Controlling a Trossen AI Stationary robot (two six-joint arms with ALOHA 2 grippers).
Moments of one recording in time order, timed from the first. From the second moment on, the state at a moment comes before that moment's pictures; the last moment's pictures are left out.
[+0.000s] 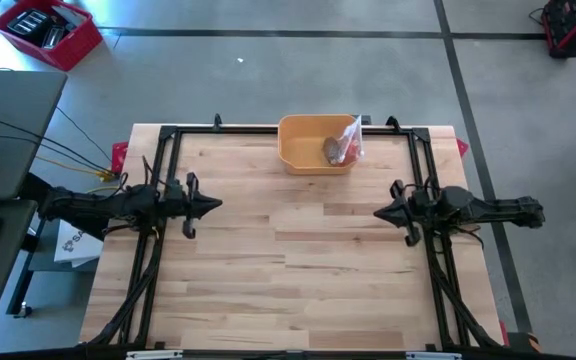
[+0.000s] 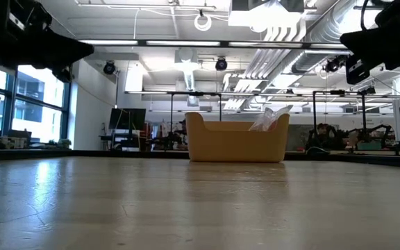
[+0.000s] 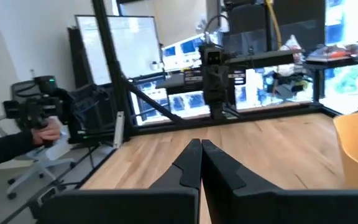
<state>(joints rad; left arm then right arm) -0.08 0.13 0.01 0.19 -0.19 -0.07 0.06 0.00 0.01 0.10 -0.06 0.16</state>
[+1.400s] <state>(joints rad) -0.10 0.00 0.01 0.08 -0.20 -0.15 0.07 0.00 0.01 0.01 -0.01 0.16</state>
